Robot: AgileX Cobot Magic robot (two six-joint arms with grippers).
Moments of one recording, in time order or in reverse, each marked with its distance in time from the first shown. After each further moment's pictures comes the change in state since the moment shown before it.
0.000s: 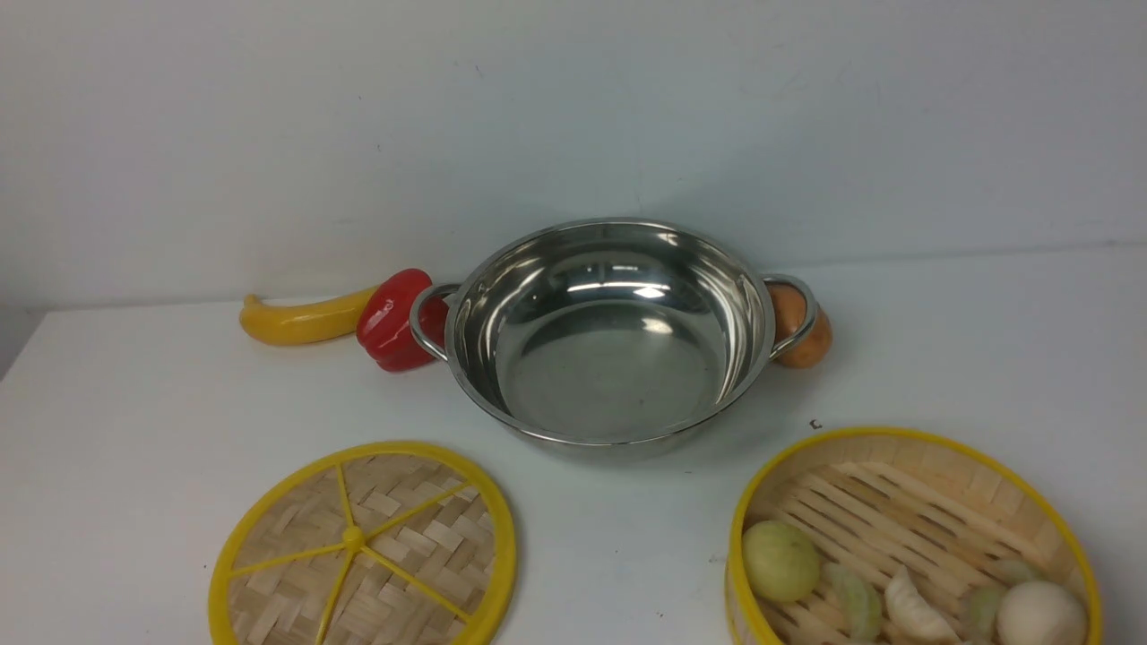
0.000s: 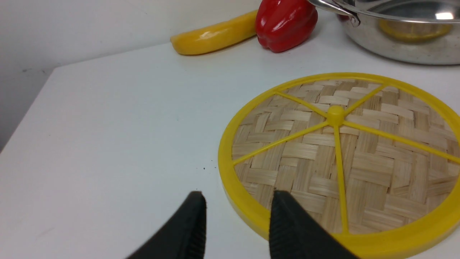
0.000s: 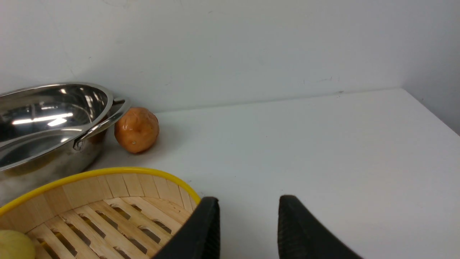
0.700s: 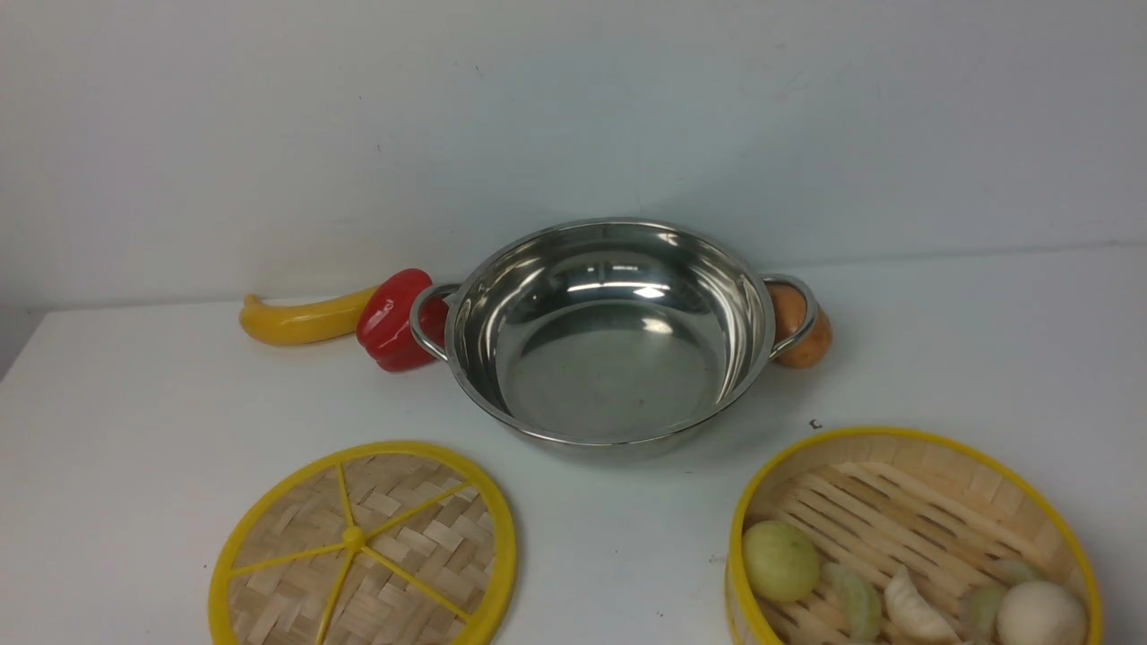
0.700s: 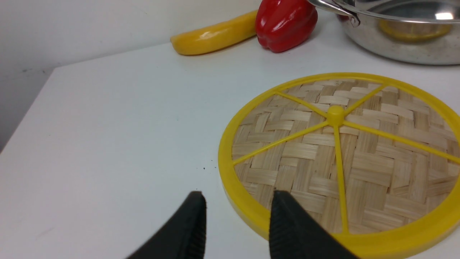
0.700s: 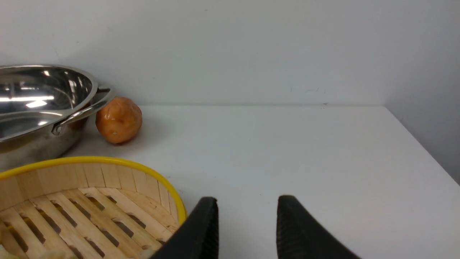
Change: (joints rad) right arm 0.000 0.000 0.000 -0.100 0.000 -0.026; left arm 0.000 0.000 0.000 0.000 0.000 0.000
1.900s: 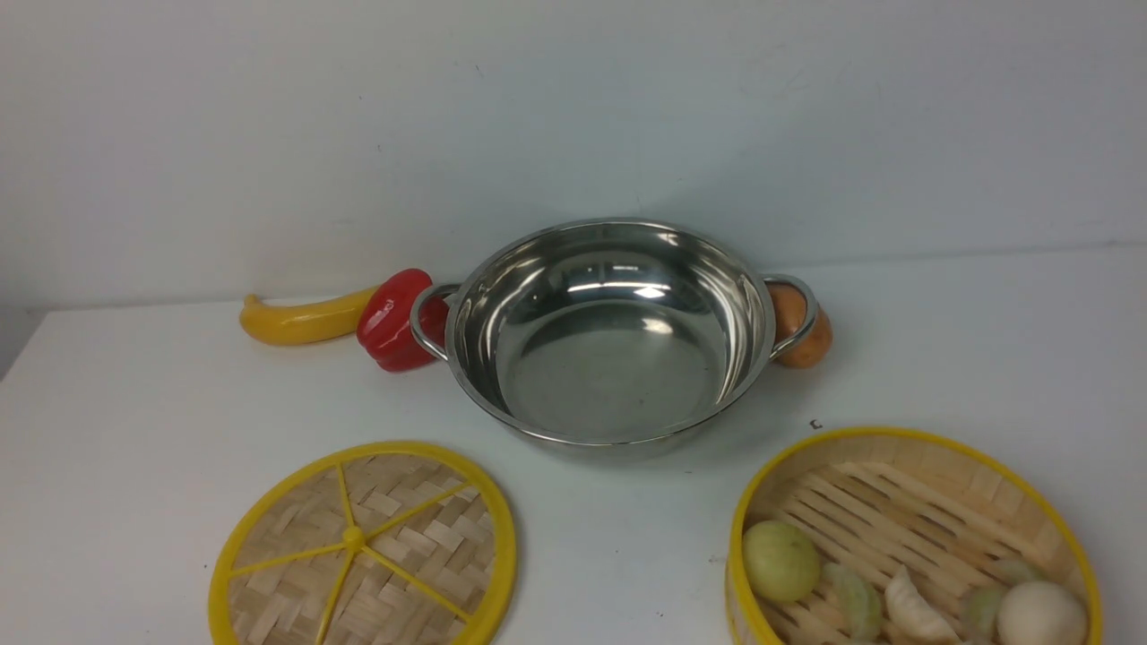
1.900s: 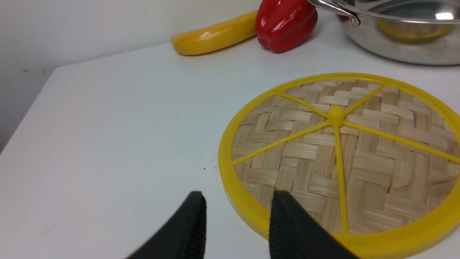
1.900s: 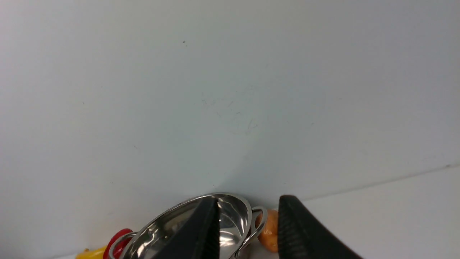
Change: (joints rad) right arm 0.000 -0.004 -0.540 0.546 0.365 -0.104; left arm 0.000 0.000 0.000 0.000 0.000 0.000
